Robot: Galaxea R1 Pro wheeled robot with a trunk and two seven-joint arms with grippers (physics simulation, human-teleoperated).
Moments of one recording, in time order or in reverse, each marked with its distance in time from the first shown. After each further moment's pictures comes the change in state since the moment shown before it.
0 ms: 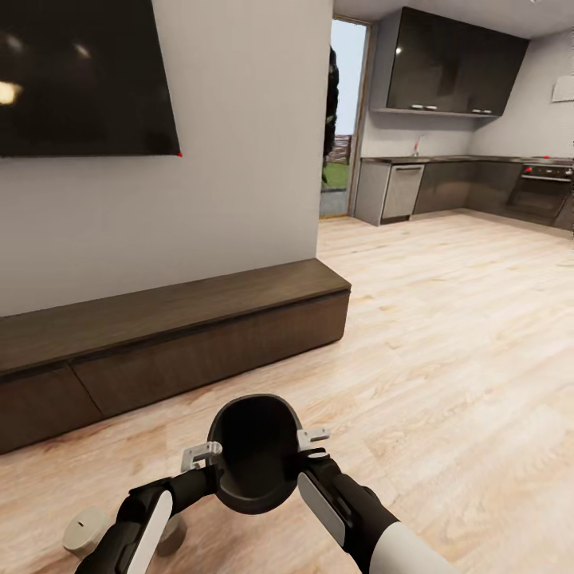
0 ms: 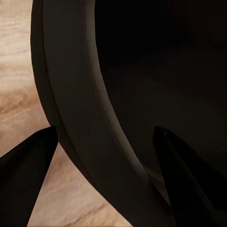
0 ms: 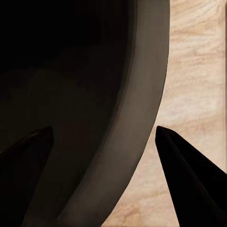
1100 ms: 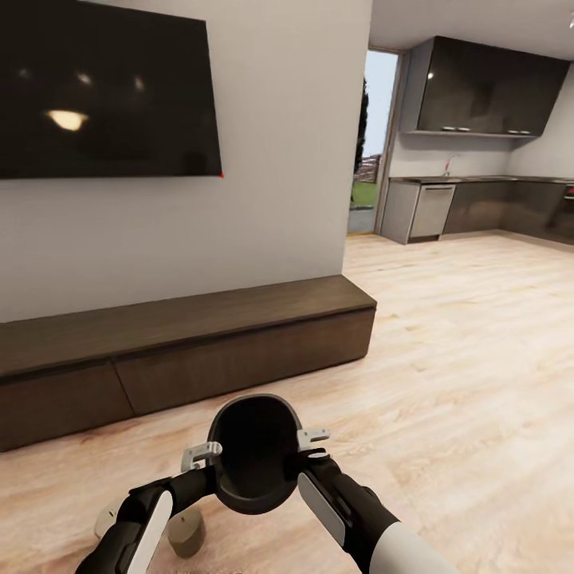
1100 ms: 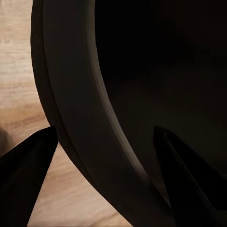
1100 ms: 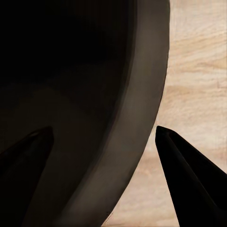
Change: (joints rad) left arm 0.000 0.000 0.000 0.000 0.000 0.000 0.001; right arm 0.000 0.000 0.000 0.001 0.000 0.000 0.001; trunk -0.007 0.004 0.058
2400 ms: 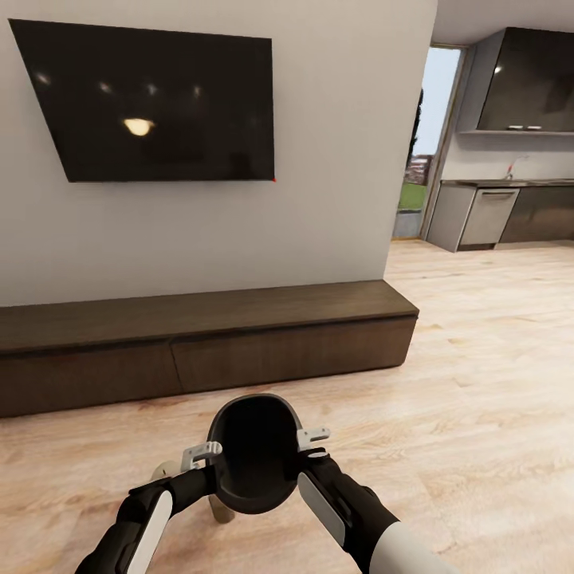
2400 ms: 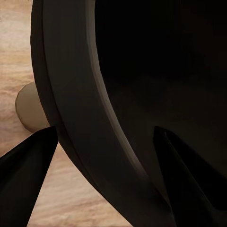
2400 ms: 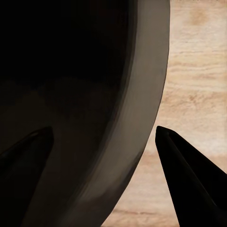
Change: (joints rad) left arm 0.000 0.000 0.001 -0.001 0.001 -0.001 -0.001; right arm 0.000 0.000 -0.001 -0.003 0.005 0.003 0.000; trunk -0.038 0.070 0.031
